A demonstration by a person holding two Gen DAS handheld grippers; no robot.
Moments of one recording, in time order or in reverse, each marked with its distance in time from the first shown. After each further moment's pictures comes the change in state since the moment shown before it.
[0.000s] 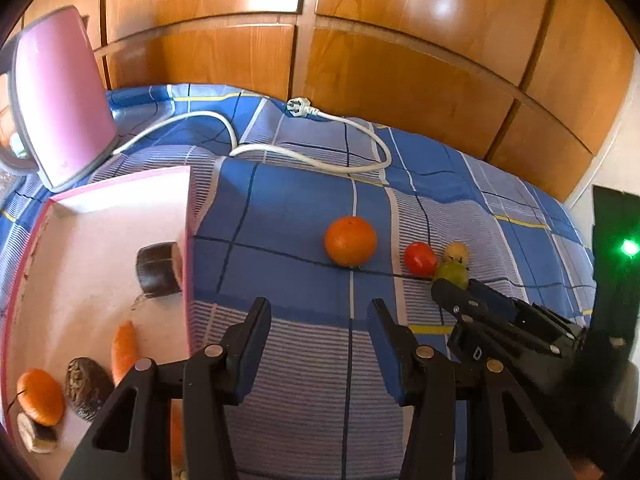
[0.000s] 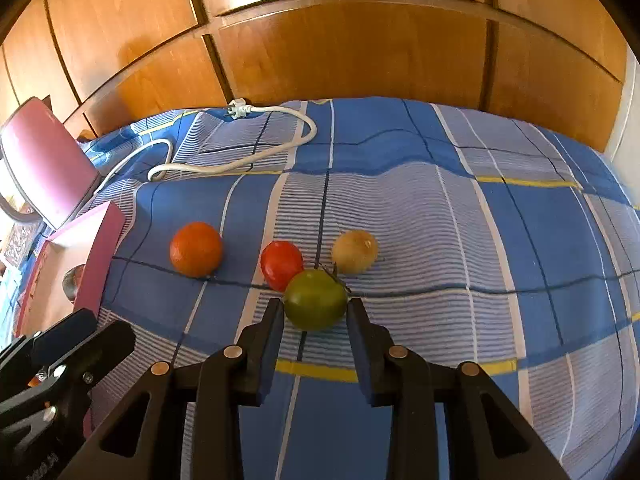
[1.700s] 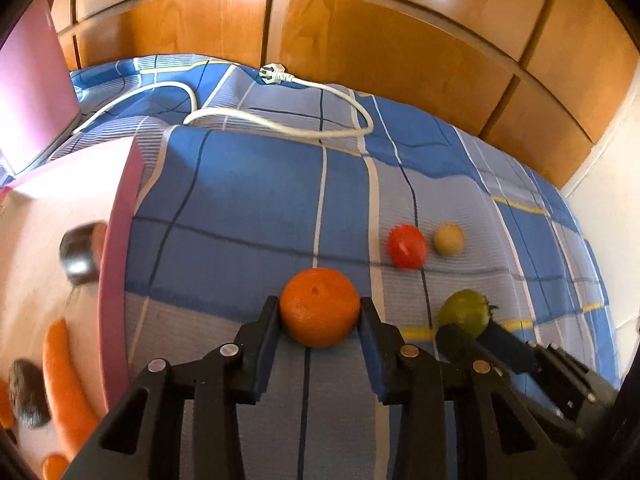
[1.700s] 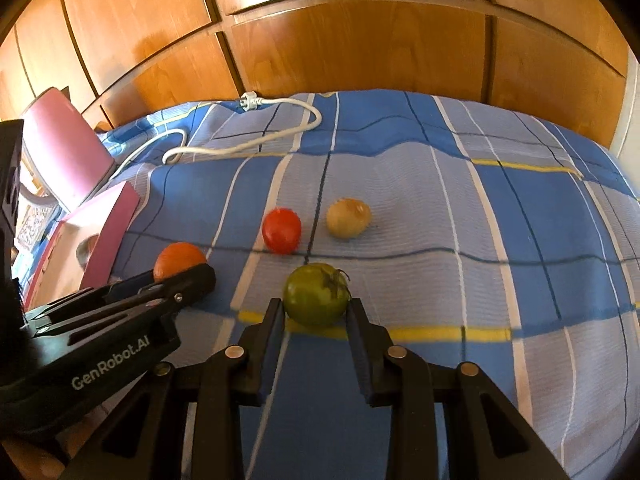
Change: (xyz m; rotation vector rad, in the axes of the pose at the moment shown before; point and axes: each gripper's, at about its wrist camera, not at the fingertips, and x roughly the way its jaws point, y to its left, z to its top) left arm 0.037 -0.023 -0.010 0.015 0.076 -0.037; right arm -0.014 -0.012 -0.028 -0.017 0.001 0.053
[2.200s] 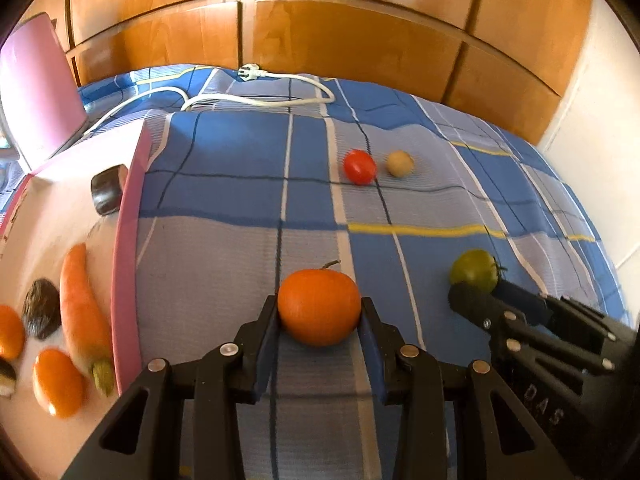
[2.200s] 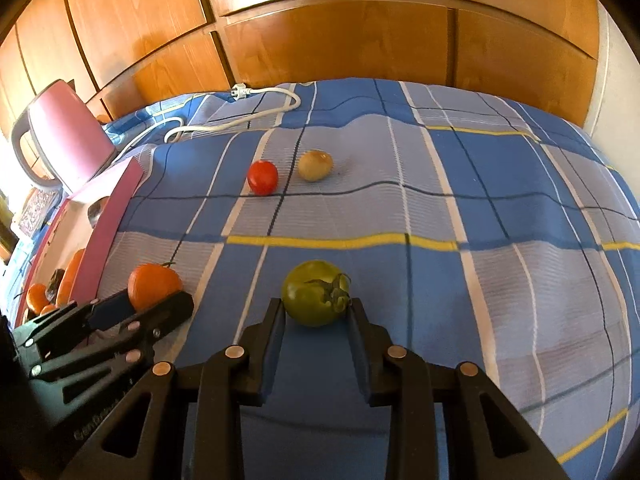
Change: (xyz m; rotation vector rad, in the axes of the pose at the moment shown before) left arm -0.038 -0.019 -0.069 0.112 -0.027 0.001; right arm -0.038 -0.013 -0.046 0.021 0.005 -0.038
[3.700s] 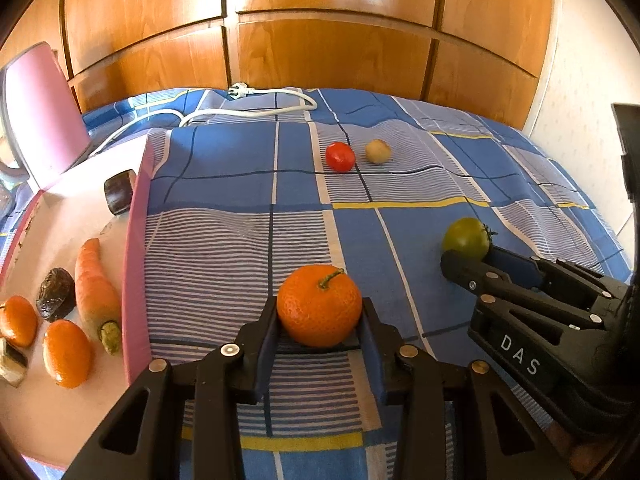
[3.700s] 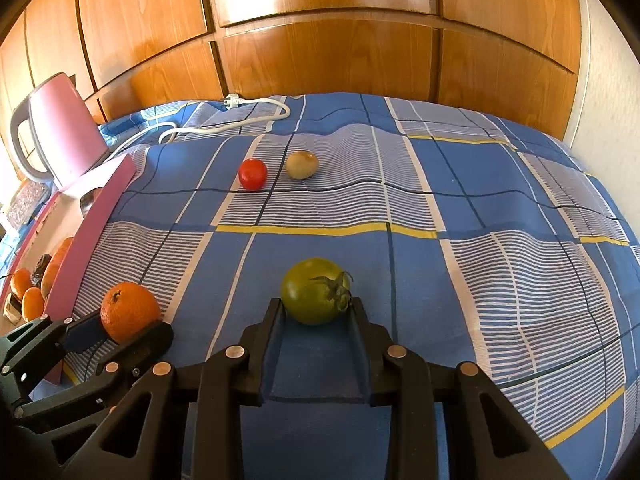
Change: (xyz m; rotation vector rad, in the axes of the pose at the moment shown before) left arm -0.017 -0.011 -0.025 0.086 -0.067 0.019; right arm -0.005 0.004 -0.019 -0.025 -0.083 -0.077
